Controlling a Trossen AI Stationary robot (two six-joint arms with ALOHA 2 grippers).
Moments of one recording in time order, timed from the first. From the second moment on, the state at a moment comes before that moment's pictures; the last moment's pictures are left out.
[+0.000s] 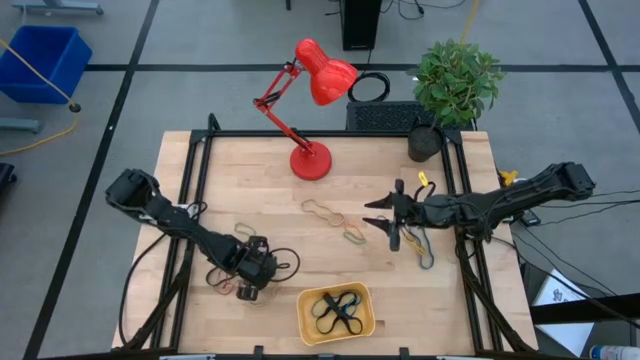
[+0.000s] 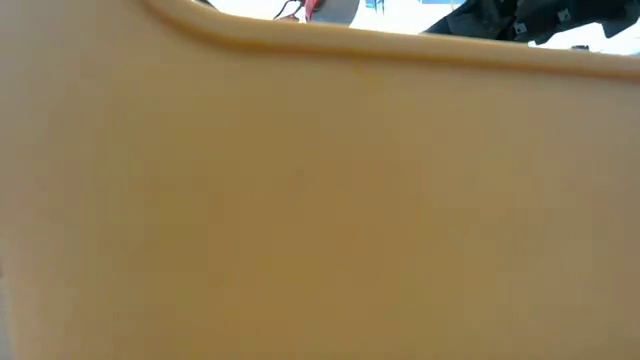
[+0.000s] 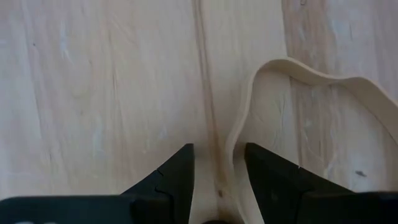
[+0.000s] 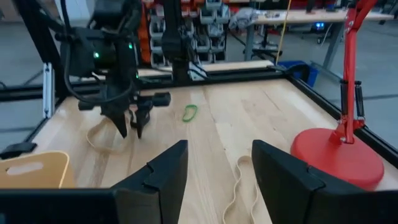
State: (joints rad) left arm -0.52 1.60 0.77 -0.44 -0.09 -0.38; right arm 0.21 0.99 0.50 0.28 0.34 0.12
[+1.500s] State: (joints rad) left arm -0.42 1.09 0.78 -0.12 -0.24 -0.45; right arm 0.21 0.99 0.43 0.42 0.34 0.12
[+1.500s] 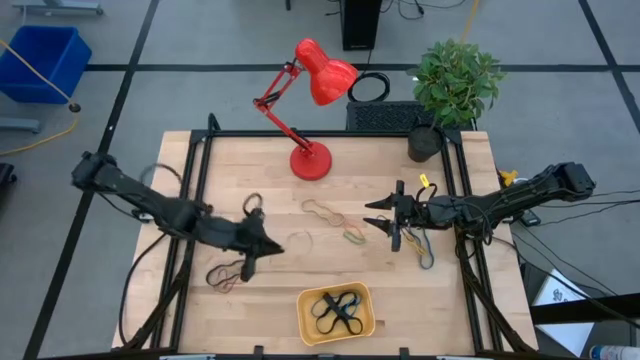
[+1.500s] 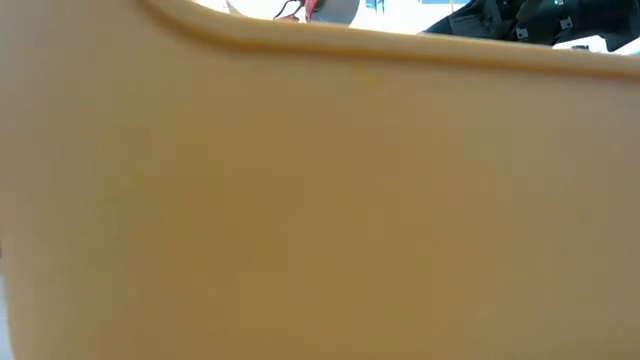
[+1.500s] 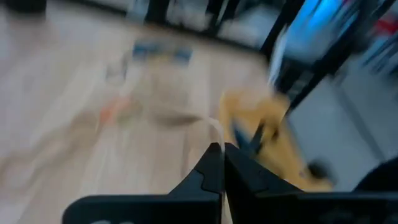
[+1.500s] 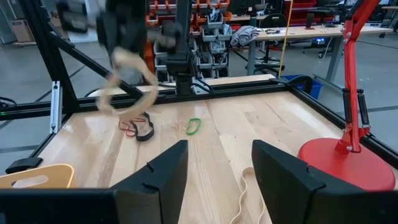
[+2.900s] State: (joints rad) left arm -0.44 1.82 1.46 -0.28 -0.07 -0.34; right arm 0.21 0.99 0.43 0.37 0.33 0.12
